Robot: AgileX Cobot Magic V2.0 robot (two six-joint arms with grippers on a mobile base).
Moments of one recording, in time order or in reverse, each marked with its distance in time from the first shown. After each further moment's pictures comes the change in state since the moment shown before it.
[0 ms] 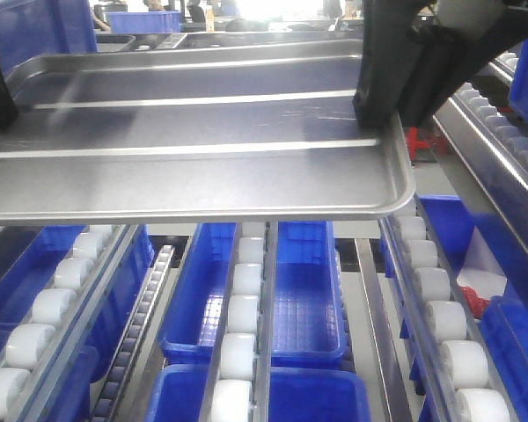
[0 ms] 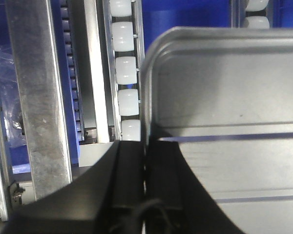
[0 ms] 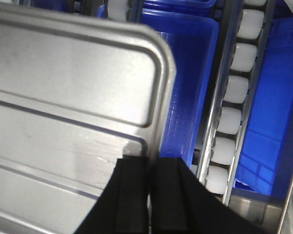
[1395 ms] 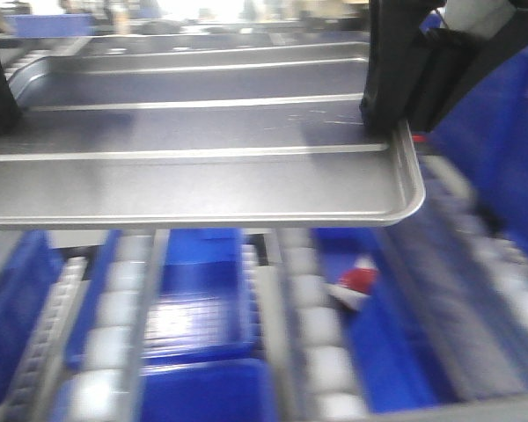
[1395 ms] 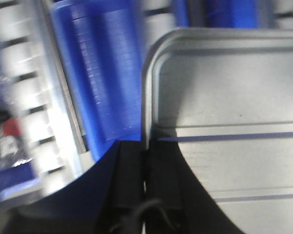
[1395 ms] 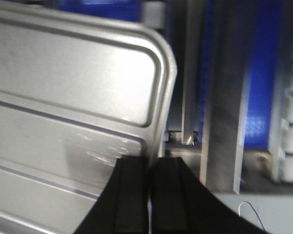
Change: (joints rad) left arm -0.005 0.000 0.000 -0.012 0.003 0.000; right arm 0.000 0.000 -0.001 0.000 0.024 -0.002
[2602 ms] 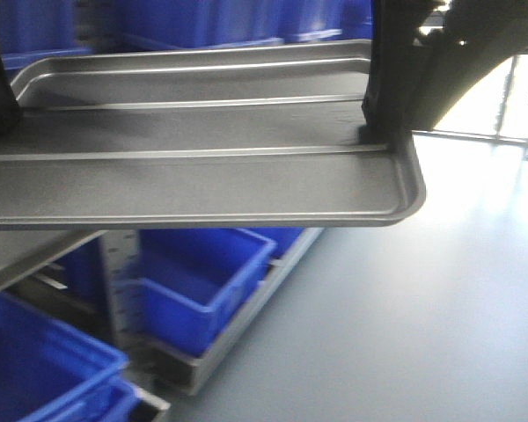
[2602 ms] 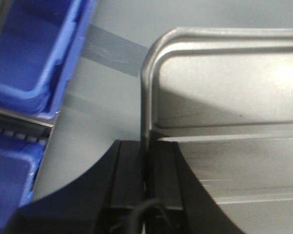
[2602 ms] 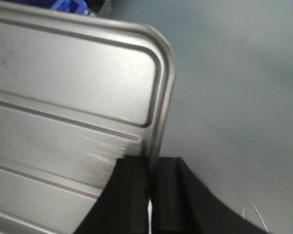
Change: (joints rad) left arm 0.000 0.002 0.000 -0.004 -0.003 0.000; right arm 0.000 0.000 0.000 0.000 0.002 -0.002
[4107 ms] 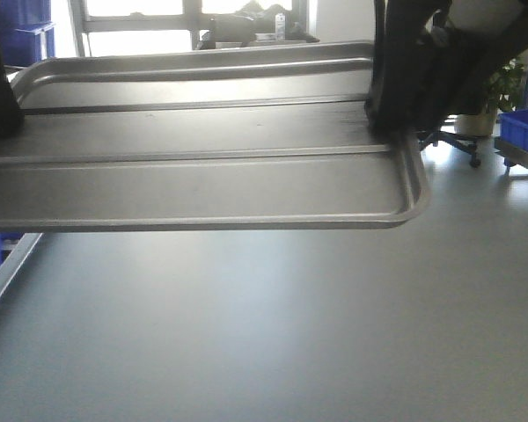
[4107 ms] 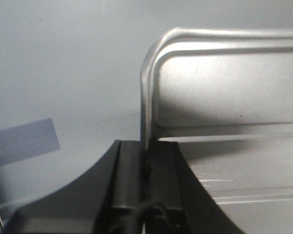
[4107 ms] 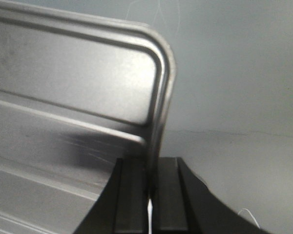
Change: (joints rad) left arm 0.000 0.002 0.000 -0.004 0.003 0.000; right arm 0.000 -0.004 0.000 0.002 0.010 0.000
